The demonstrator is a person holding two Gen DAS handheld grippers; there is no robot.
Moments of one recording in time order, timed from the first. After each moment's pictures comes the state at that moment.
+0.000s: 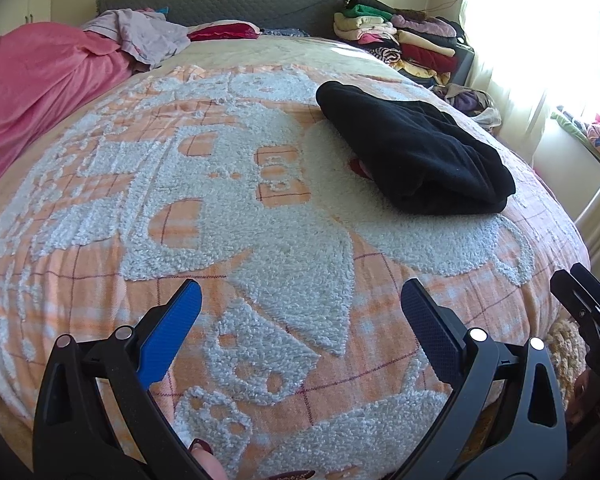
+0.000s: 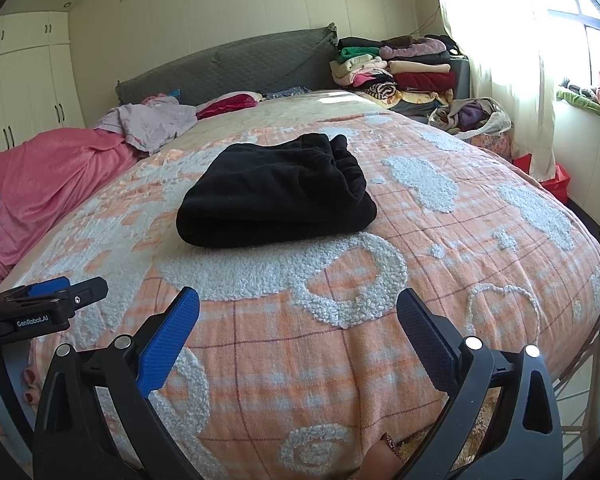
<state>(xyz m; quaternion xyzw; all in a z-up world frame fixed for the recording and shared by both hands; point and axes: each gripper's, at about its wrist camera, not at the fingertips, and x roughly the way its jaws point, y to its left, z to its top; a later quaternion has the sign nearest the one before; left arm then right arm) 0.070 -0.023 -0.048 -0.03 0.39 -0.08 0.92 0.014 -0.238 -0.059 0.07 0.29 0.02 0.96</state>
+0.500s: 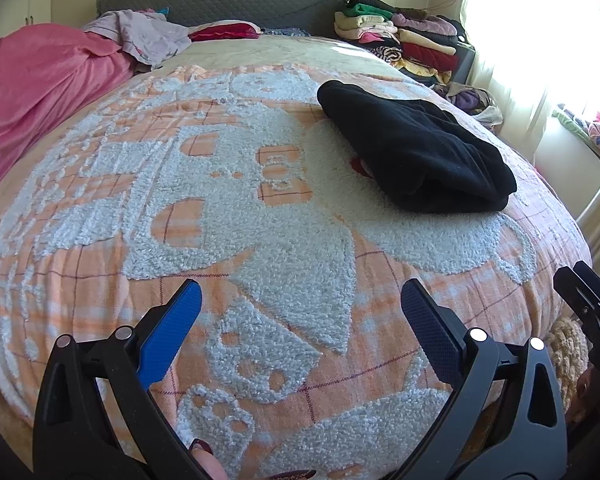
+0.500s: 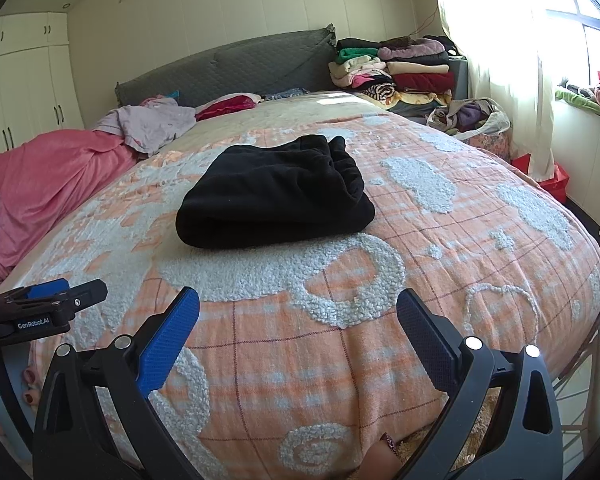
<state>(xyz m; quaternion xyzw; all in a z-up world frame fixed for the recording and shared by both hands) 0.069 -0.022 -0.048 -0.03 0.39 -0.08 0.91 0.014 -0.239 -0.060 0.07 0.29 0.02 0.96</state>
